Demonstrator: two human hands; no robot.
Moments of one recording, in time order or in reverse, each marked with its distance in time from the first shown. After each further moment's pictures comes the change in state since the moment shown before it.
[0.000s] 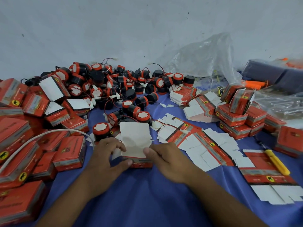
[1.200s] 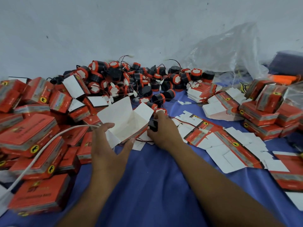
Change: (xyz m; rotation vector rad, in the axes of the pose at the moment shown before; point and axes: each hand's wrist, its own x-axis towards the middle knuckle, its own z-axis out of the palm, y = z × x) left_hand 0.004 -0.007 -0.003 -0.091 0.543 -0.131; right_hand 0.105 0.019 0.047 -0.148 0.183 0.304
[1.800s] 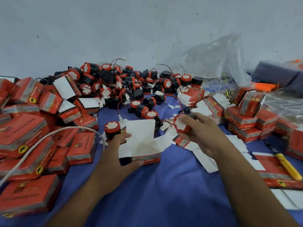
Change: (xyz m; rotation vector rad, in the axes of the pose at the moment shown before) left_hand -0.011 -0.001 0.005 -0.031 -0.486 0.034; right_hand -0.048 0.028 -0.125 0.986 0.026 0.457
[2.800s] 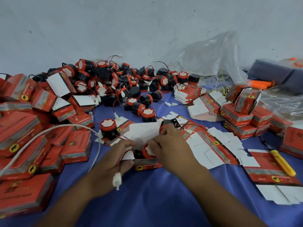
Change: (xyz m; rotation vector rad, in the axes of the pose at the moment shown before) left_hand 0.006 -0.025 0.006 -0.039 -0.267 0.092; right_hand -0.036 0.042 0.053 -1.197 -0.080 -0.497
